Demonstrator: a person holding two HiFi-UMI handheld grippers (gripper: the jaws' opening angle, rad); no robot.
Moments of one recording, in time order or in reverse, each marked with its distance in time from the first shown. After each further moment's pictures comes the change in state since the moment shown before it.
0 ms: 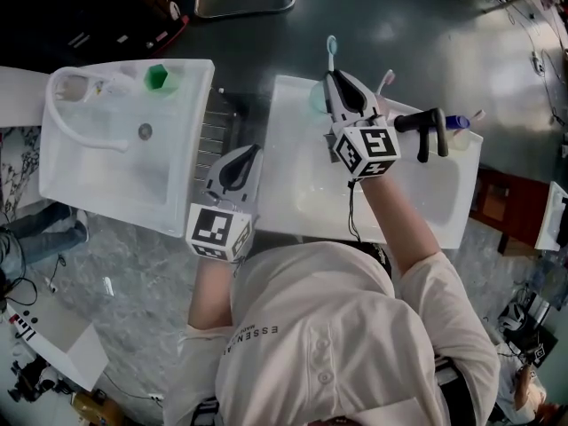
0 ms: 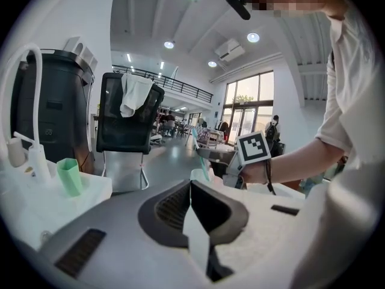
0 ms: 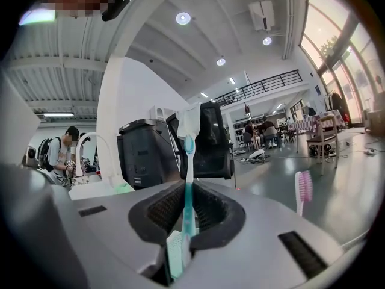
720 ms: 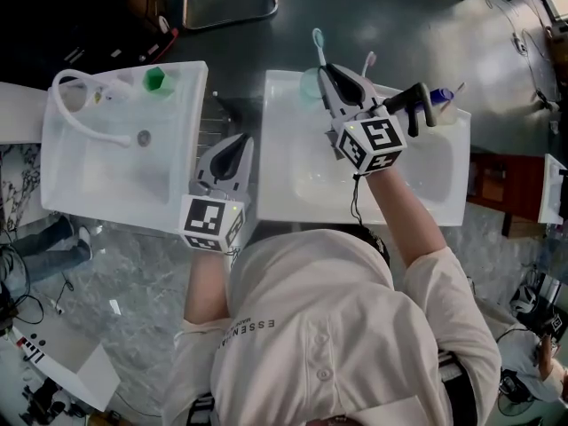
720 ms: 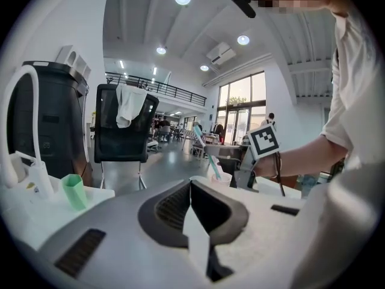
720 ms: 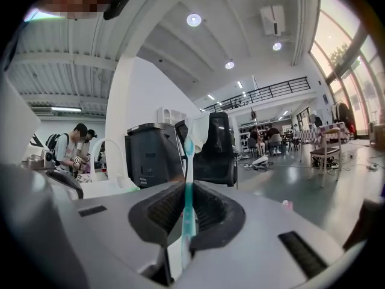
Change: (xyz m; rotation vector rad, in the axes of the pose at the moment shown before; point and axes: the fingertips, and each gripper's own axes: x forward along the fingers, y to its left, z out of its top) left arm -0.024 -0.003 0.022 0.060 -0.041 -0.026; right arm -0.041 0.027 0.040 -0.068 -0.006 0.031
